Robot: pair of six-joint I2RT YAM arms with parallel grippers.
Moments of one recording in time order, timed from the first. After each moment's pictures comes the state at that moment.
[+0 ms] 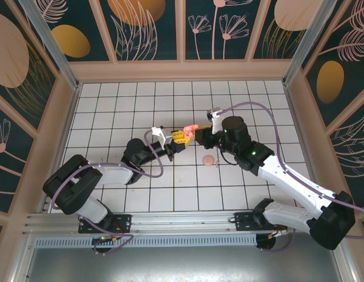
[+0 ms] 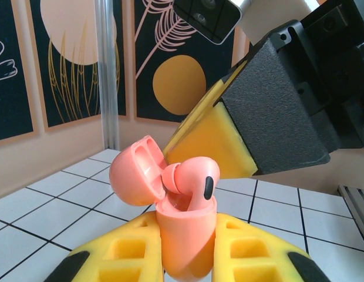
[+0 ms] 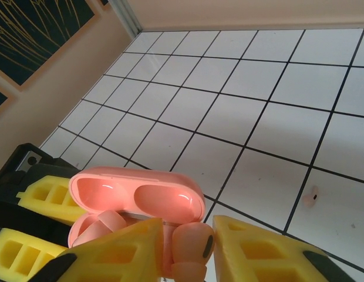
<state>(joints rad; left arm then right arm) -0.71 1.54 0.48 1.24 0.49 -0.14 0.73 1.07 0.85 -0.19 -0.09 0.35</state>
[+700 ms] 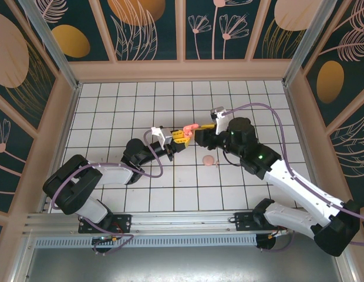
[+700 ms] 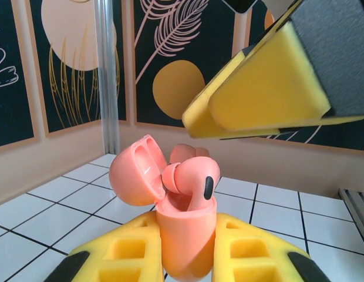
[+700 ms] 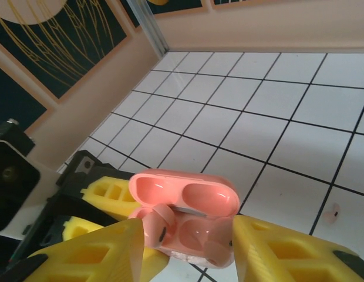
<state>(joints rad) -0.71 1.54 0.48 1.25 0.49 -0.14 0.73 0.99 0.86 -0.19 -0.15 0.36</state>
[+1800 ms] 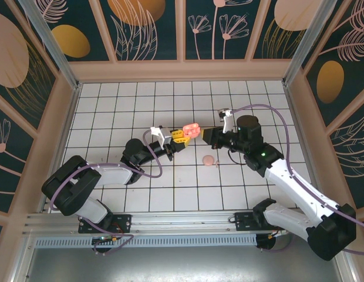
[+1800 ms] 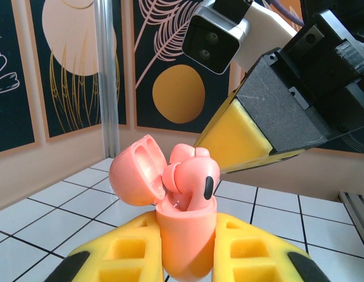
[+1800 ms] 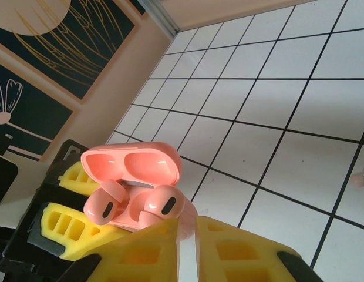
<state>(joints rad) -0.71 1.52 0.48 1.25 0.49 -0.14 0.56 1.00 0.79 -0.16 -0.40 0.49</state>
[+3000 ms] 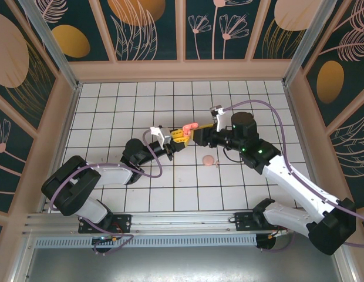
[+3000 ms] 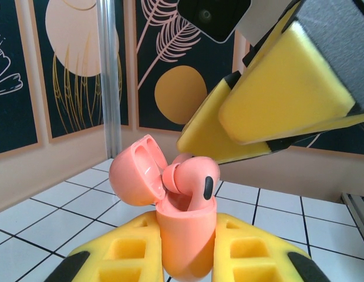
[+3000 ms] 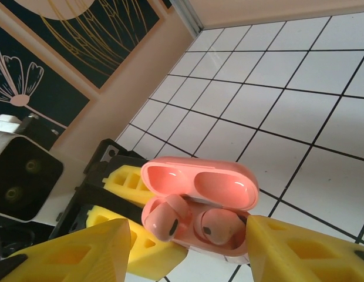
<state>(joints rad) -0.71 1.52 0.48 1.25 0.48 -0.13 0.64 1.04 0.87 -0.18 -0.39 0.44</state>
